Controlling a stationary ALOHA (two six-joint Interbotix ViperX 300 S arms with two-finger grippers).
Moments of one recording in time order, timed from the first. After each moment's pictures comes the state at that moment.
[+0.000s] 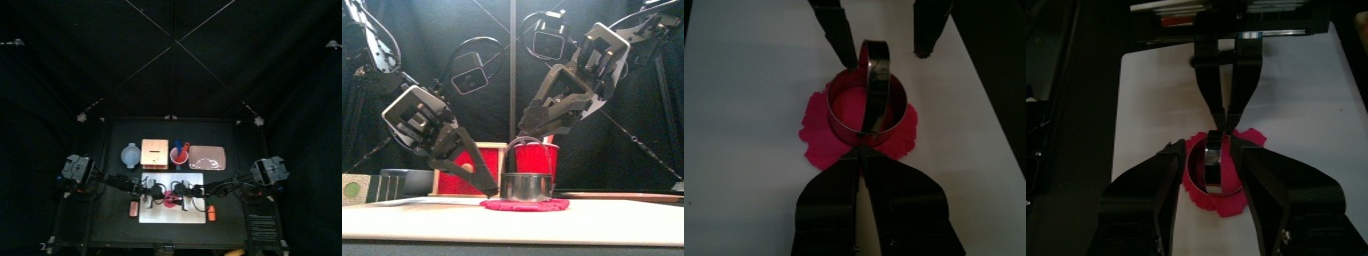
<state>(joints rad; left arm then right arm) -0.18 0.23 0.83 -0.04 -0.41 -0.05 0.19 0.07 0.70 0.43 -0.22 -0.16</state>
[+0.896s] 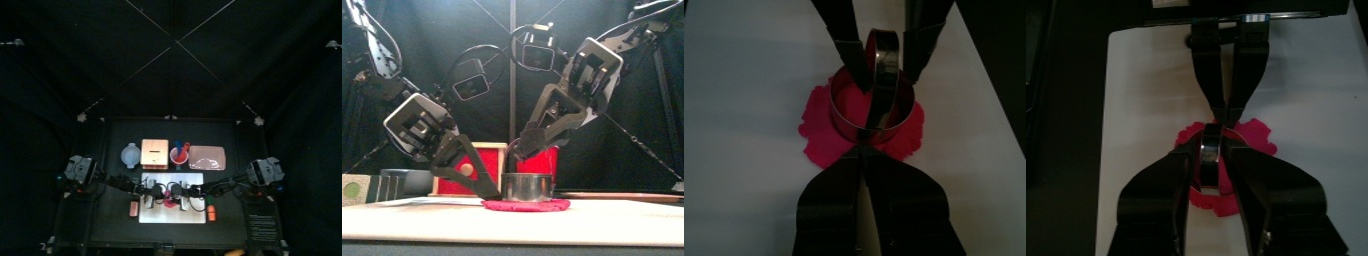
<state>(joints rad) -0.18 0.26 0.82 -0.06 -0.42 -0.05 0.17 0.13 0.66 0.42 -0.14 -0.15</state>
